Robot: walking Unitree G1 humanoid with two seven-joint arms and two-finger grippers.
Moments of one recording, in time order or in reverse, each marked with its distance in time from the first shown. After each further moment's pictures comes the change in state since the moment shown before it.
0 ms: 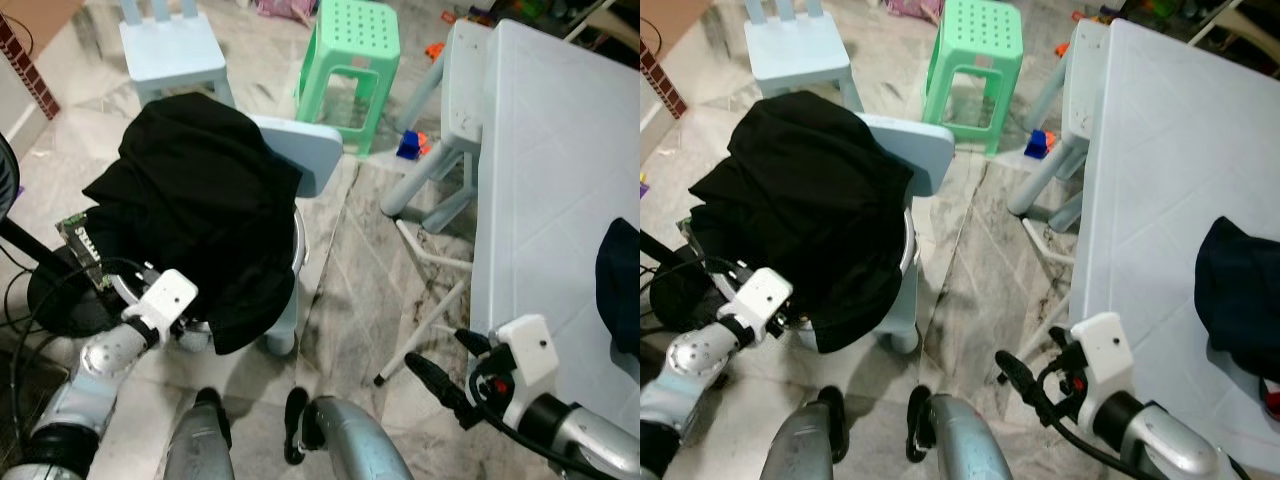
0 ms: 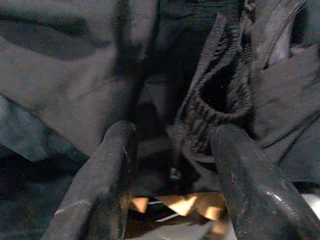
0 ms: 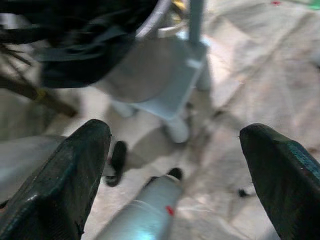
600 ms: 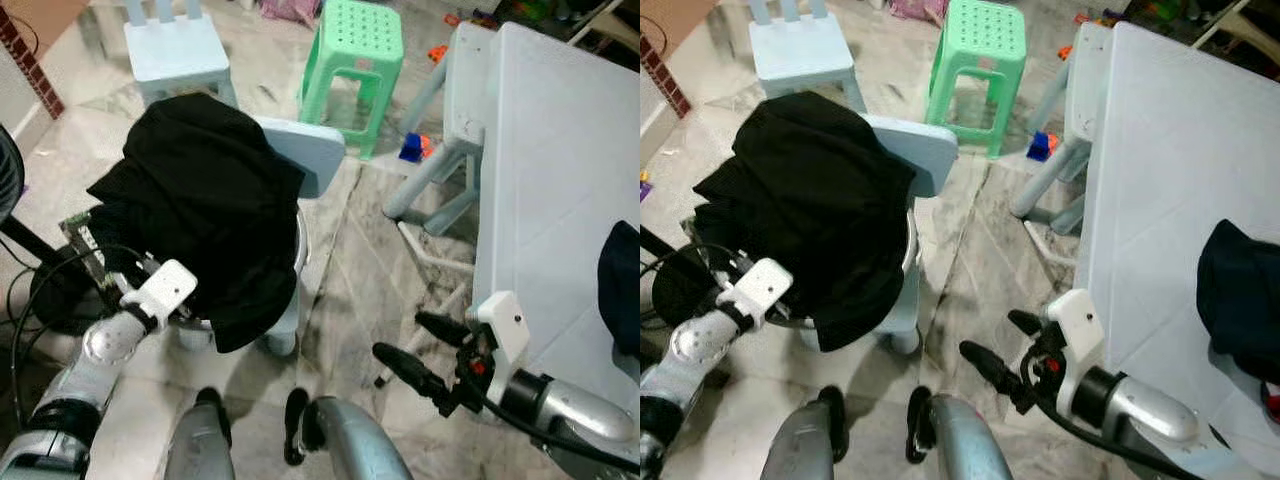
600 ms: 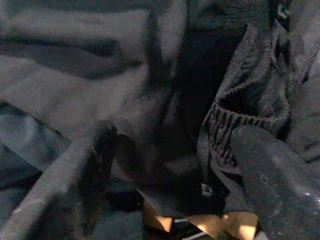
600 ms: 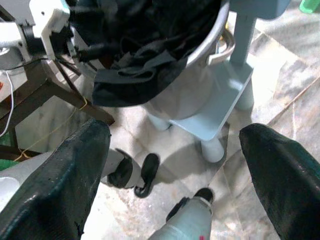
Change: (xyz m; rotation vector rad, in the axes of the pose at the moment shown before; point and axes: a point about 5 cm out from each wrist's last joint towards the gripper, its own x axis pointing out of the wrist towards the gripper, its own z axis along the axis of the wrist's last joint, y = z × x) left arm 0.015 0.012 0.002 0.041 -0.033 0.039; right arm 0.012 0.009 0.019 0.004 -0.036 0.159
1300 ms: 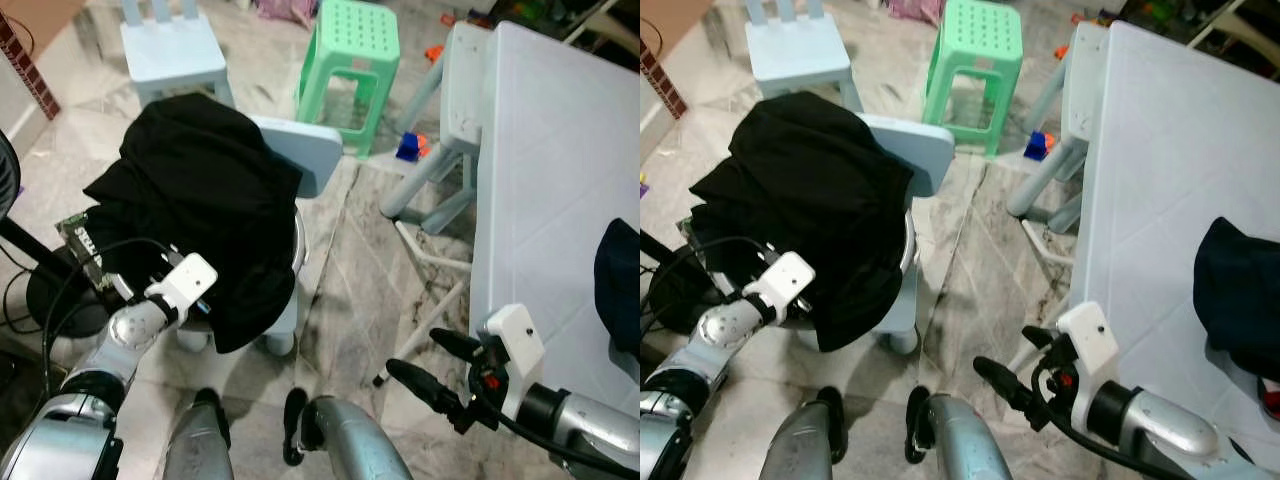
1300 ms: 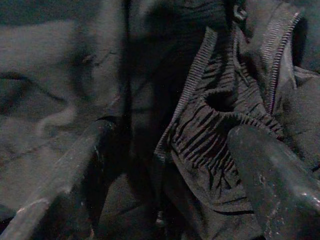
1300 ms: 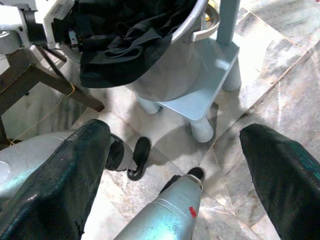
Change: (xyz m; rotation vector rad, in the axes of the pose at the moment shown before) left arm 0.021 -0.019 0.003 -0.019 0.029 -0.118; right arm -0.014 -0.003 -0.003 0.005 0.062 -0.054
